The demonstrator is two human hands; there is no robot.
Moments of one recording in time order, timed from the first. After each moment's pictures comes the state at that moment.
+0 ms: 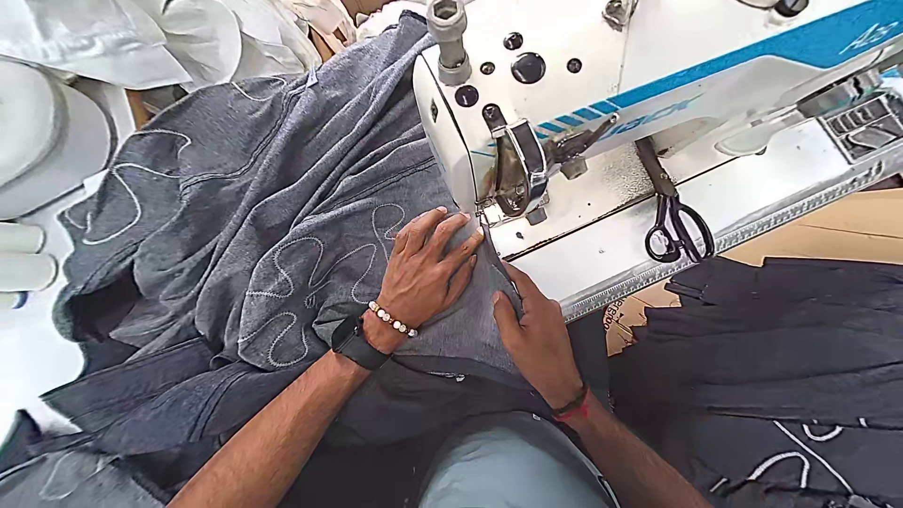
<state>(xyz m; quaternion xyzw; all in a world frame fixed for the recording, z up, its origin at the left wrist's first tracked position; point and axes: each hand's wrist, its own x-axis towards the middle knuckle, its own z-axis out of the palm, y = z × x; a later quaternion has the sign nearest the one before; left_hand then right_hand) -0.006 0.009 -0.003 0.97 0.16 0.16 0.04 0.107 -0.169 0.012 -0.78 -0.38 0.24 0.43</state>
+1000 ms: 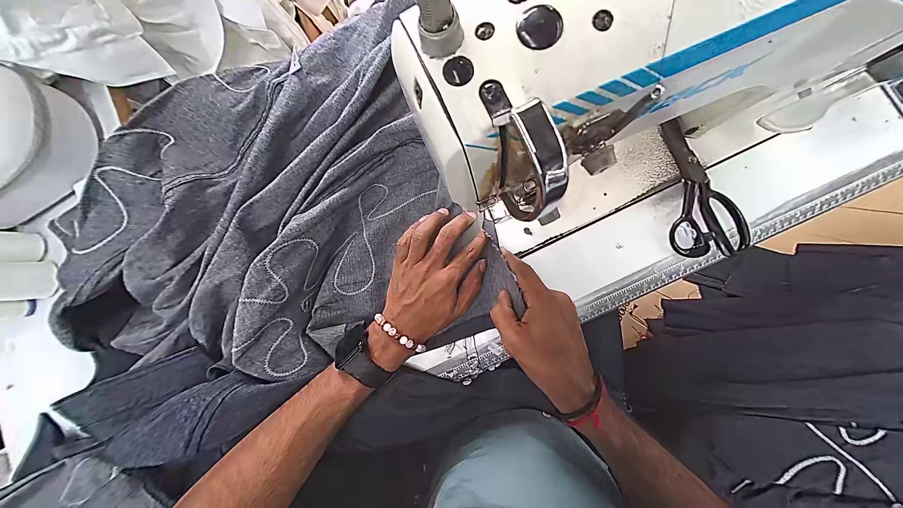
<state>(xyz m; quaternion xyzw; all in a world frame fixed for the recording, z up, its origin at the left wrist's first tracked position) -0.007 -0.004 -0.004 0.97 0.20 0.12 0.06 0.109 -0.156 0.020 -0.83 -0.41 0.19 0.34</state>
